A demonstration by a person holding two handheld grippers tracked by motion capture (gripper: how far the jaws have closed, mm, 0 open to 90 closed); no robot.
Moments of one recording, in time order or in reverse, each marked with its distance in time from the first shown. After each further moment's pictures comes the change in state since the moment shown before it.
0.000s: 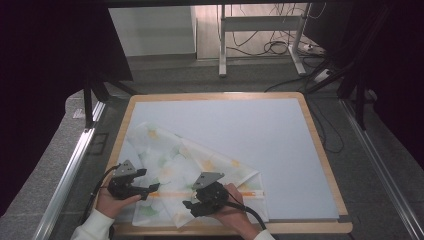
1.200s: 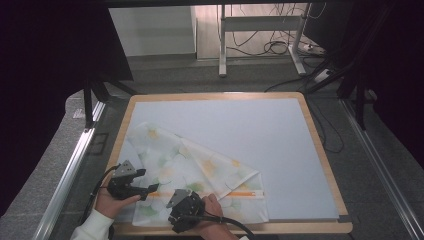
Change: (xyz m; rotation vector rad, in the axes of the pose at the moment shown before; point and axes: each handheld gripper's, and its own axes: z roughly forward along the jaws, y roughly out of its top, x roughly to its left) left arm 0.002 -0.001 0.000 0.007 0.007 0.009; right arm 0.049 0.000 0.054 0.169 -0.044 -0.142
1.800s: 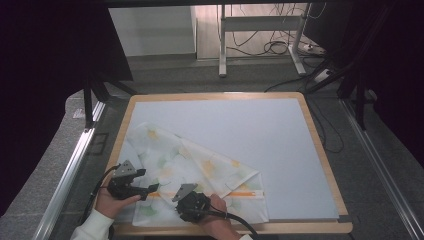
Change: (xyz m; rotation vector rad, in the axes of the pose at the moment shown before) left arm 0.000 0.000 0.001 -0.001 0.000 -0.005; right arm -0.018 -0.004 -0.007 -0.012 0.027 0.057
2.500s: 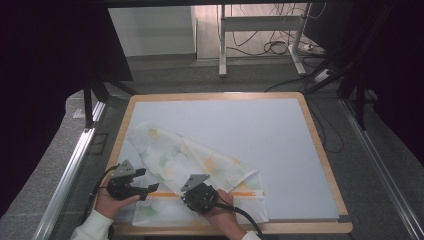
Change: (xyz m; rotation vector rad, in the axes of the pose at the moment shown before) left arm -0.001 0.001 -0.004 -0.028 -0.008 0.005; right arm -0.023 0.001 -0.022 -0.084 0.008 0.074
